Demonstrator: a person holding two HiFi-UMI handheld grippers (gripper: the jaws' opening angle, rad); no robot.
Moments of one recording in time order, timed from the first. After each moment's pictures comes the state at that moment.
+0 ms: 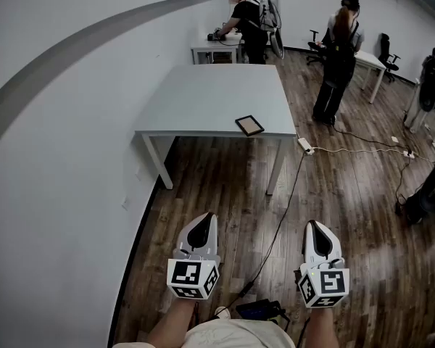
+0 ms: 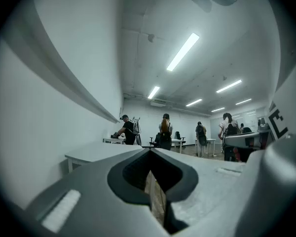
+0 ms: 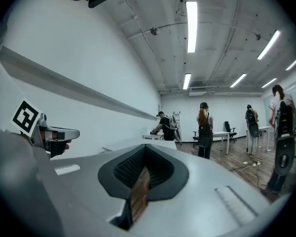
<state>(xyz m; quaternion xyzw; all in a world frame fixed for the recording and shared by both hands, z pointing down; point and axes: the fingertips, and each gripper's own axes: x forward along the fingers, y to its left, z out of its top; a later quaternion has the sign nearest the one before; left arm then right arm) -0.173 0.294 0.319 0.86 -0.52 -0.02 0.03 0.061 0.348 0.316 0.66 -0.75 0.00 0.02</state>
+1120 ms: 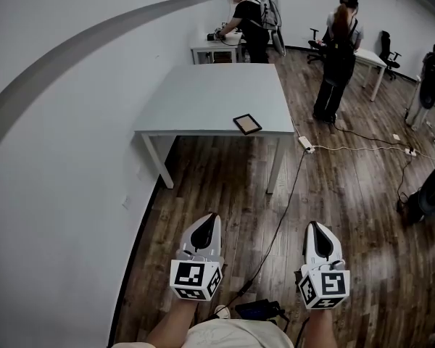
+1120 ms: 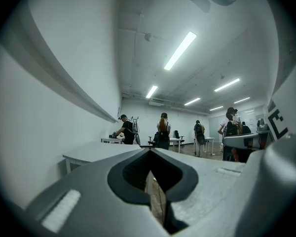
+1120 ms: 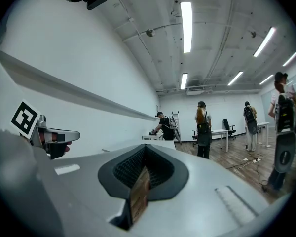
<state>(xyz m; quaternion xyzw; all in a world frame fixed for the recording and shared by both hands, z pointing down) -0.146 0.309 0.319 0.86 -0.51 -0.01 0.02 0.082 0.363 0.321 0.66 -0.75 0.01 0.01</state>
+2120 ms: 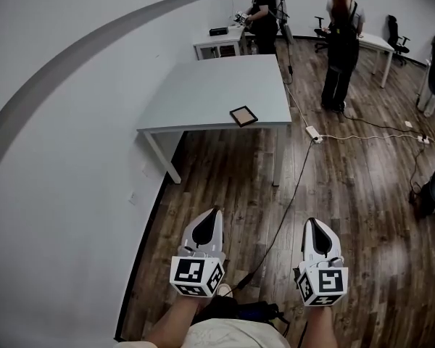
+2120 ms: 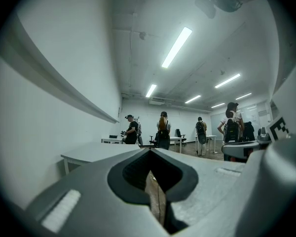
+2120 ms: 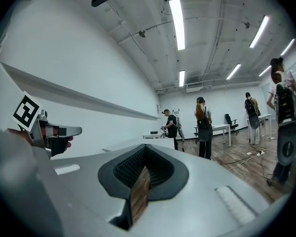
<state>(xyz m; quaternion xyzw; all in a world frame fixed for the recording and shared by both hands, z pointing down) -0.065 0.327 0.320 0.85 -0.52 0.00 0.01 0.155 0.372 0.351 0.65 -0.76 0.04 -0.01</state>
